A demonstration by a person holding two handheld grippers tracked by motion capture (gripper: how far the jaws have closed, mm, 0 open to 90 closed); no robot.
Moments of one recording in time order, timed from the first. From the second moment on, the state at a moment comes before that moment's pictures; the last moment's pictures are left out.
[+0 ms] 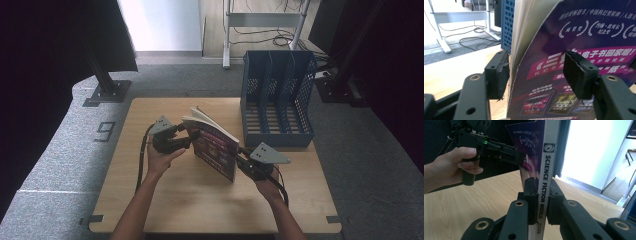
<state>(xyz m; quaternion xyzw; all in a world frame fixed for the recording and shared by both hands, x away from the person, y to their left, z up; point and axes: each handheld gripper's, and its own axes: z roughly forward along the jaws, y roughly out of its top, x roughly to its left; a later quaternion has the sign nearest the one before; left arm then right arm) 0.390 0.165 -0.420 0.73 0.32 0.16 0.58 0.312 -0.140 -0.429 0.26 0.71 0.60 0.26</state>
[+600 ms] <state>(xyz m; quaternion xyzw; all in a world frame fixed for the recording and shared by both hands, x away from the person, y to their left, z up) 0.391 0.160 -0.420 0.73 0.32 0.15 0.58 0.312 -0.137 -0.428 0.26 0.71 0.60 0.26</state>
